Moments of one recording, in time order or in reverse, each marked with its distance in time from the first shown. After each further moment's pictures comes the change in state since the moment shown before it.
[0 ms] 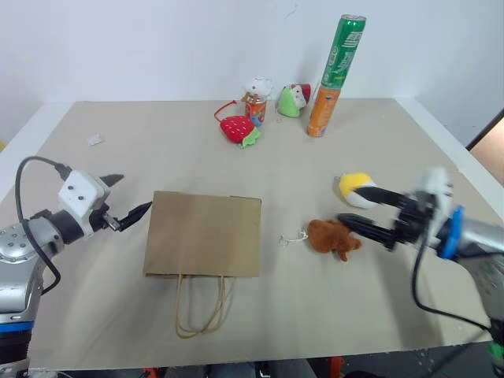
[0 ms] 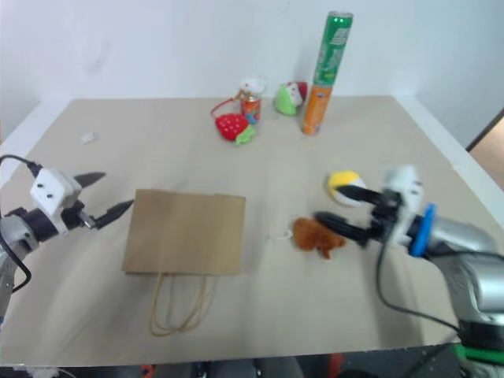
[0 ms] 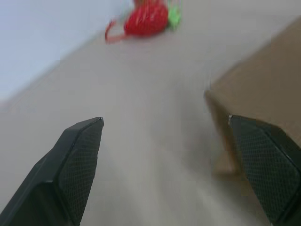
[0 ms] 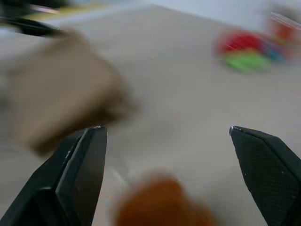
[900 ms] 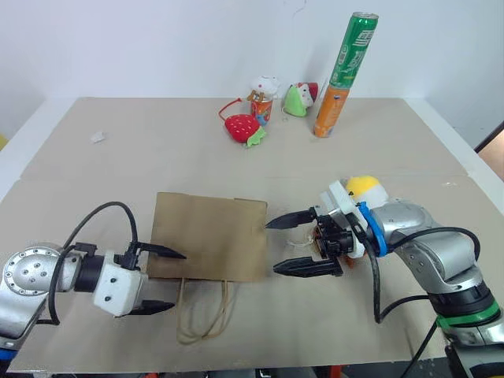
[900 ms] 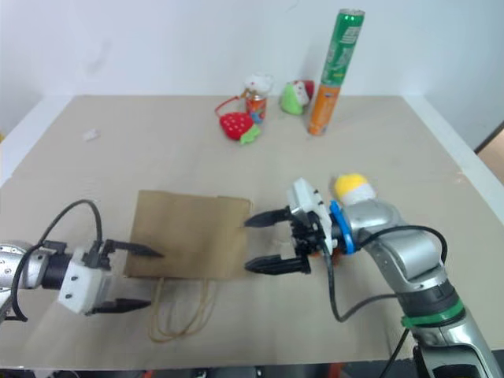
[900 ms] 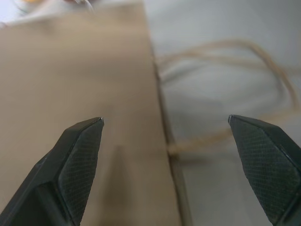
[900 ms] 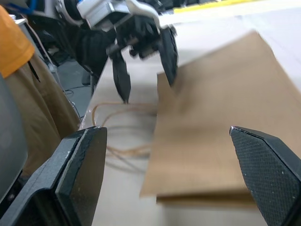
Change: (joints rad) left arm 0.187 0.203 -0.222 -0.167 0.056 -0.515 -0.488; right arm -0.219 0.068 0.371 -0.051 -0.011 0.062 0.234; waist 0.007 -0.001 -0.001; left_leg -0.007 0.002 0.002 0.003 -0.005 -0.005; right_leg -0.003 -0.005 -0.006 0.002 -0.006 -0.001
